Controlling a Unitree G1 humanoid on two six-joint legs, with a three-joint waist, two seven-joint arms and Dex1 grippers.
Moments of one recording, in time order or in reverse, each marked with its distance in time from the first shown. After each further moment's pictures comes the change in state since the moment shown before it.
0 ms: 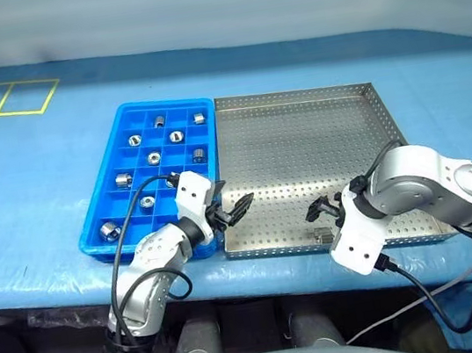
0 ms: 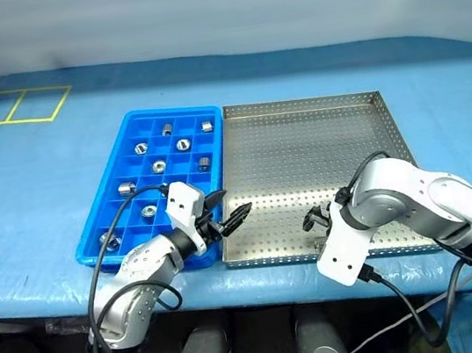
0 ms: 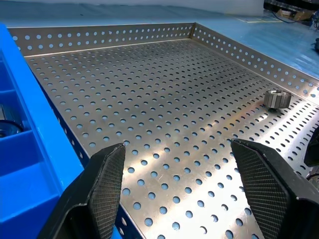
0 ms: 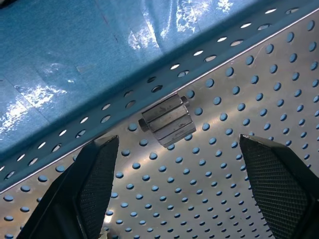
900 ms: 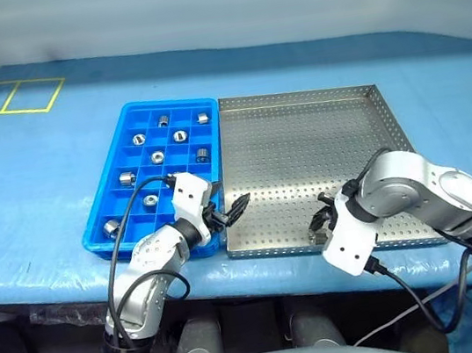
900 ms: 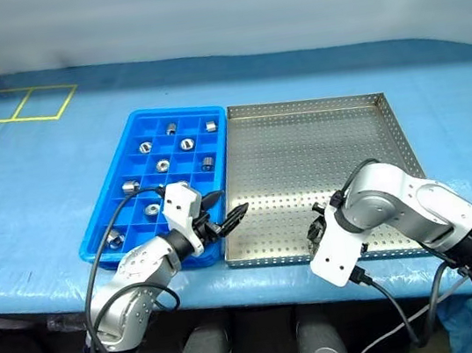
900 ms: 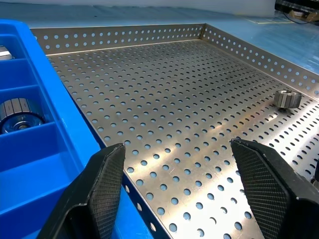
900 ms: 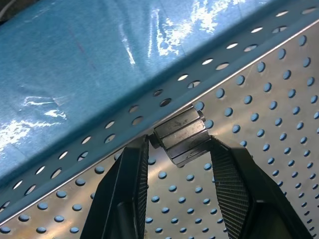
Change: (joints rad) left arm 0.006 0.021 0.012 -0.005 -0.001 0.000 0.002; right arm 0.032 0.133 -0.033 0.072 -0.021 0.057 -0.006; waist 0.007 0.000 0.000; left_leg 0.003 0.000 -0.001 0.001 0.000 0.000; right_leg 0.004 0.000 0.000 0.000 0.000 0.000
